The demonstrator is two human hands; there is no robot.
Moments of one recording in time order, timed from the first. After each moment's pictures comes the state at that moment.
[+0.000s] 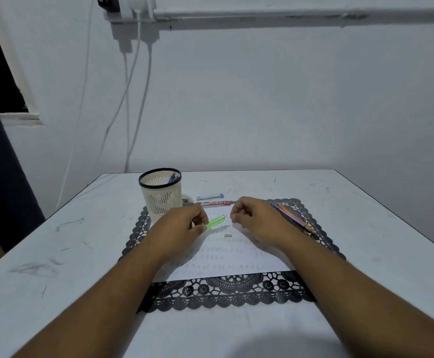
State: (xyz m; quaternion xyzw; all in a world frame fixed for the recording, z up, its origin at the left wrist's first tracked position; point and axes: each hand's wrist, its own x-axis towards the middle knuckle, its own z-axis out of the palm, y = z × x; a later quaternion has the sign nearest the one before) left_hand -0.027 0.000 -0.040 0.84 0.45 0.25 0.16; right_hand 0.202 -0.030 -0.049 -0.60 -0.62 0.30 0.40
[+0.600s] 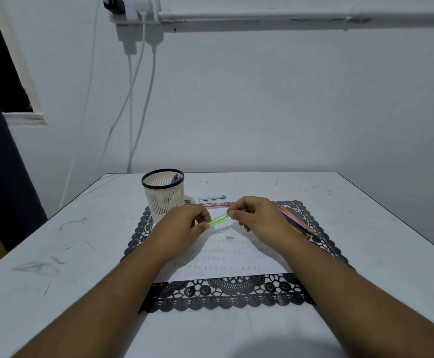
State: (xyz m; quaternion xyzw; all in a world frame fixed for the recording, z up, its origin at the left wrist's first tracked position) left_hand -0.027 -0.002 -0.037 0.84 0.43 0.28 0.17; right_hand 0.192 -0.032 -0.044 -0.55 -0.59 0.33 0.49
